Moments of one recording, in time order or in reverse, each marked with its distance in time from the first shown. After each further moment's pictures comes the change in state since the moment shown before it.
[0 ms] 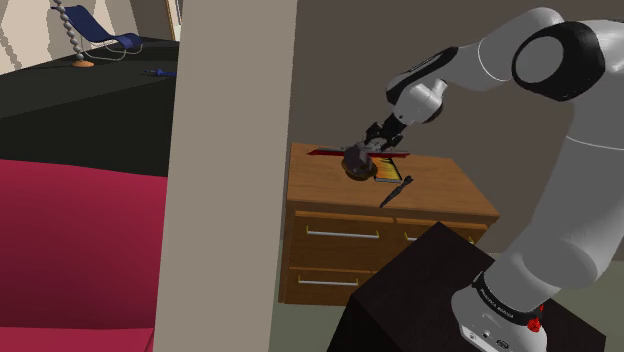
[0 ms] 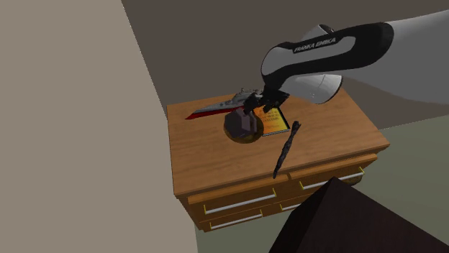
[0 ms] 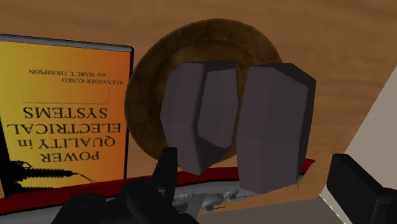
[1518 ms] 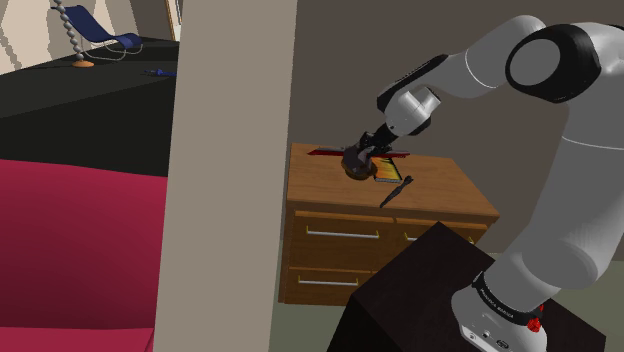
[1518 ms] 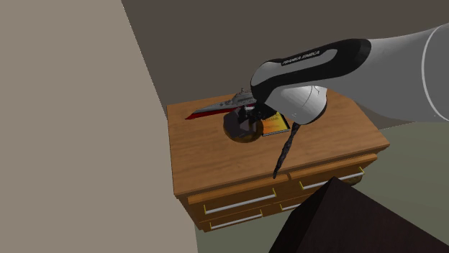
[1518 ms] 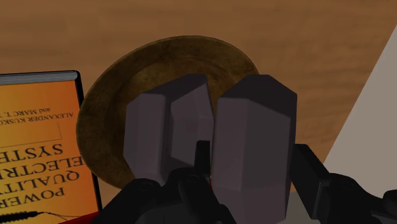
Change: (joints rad) arm 0.005 0.029 0.089 -0.059 0.266 0.160 -0.100
